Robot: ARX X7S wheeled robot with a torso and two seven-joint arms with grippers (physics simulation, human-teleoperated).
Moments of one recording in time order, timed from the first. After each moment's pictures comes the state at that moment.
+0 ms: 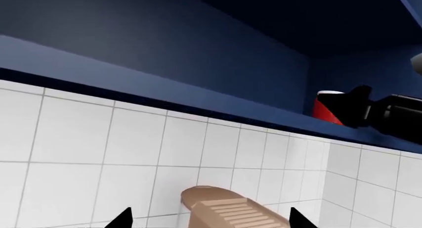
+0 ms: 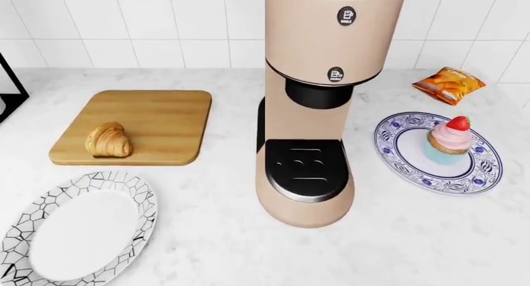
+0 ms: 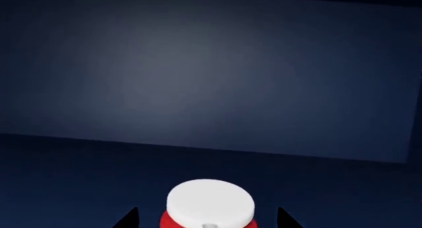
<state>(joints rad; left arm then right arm) -1.43 -0.66 0.10 0.22 -1.71 -0.92 -0.51 2.36 0.11 -0.03 1.19 -0.15 0.88 -0.25</state>
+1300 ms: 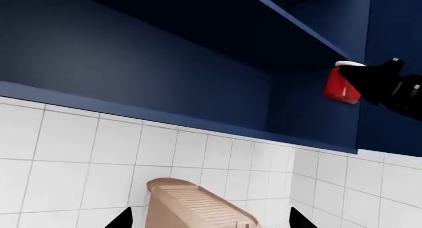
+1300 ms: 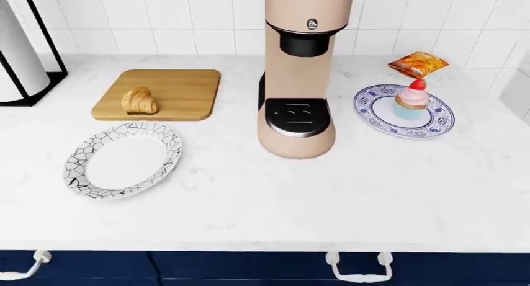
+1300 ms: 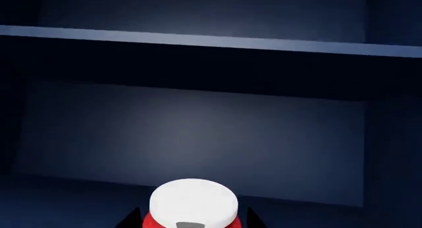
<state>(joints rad) -1.42 -0.67 0.11 0.22 -1.71 -0.89 -0.51 2.35 0.11 -0.01 1.04 -0.11 0.84 -0.27</state>
